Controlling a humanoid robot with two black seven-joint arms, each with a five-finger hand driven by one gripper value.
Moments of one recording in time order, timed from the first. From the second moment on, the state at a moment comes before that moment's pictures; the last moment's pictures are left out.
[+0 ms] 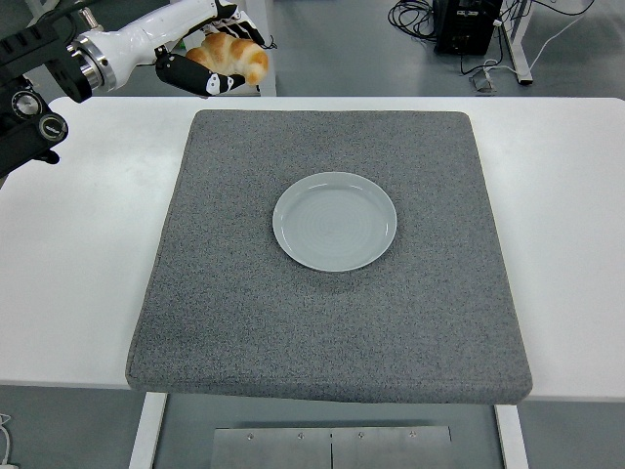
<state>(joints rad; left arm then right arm) -1.30 0.63 -0.21 -1.16 1.12 0.06 -0.20 -0.13 0.00 0.02 0.14 -0.10 0.03 0.41</state>
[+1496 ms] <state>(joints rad) -1.37 0.17 0.07 -0.93 1.17 0.10 -0.20 -0.13 0.00 0.02 0.14 -0.10 0.03 0.41</state>
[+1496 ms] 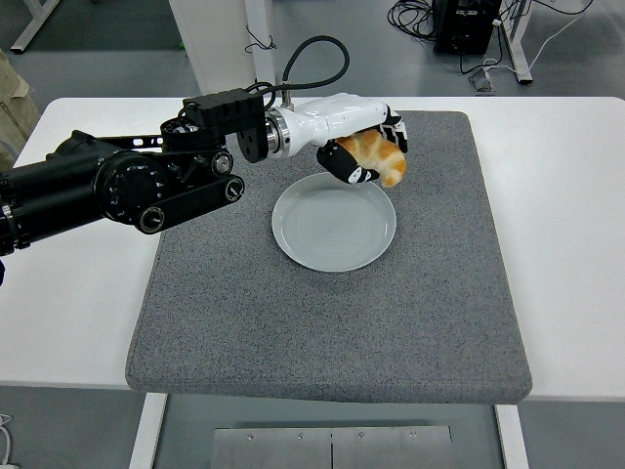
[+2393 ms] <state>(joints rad) -1.18 0.12 0.14 -0.89 1.19 0.20 -0.21 -0.13 0.00 0.02 0.14 -0.10 0.03 0.41</state>
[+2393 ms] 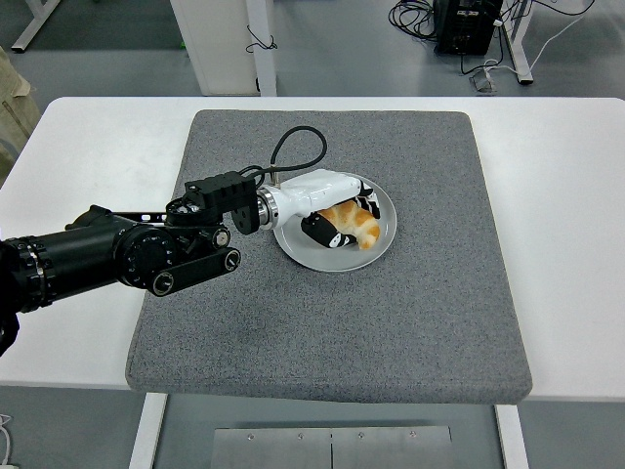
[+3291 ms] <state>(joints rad) -1.19 0.15 0.13 -0.88 1.18 0.20 -0.21 -0.13 0.00 0.02 0.14 -0.10 0.03 0.41</state>
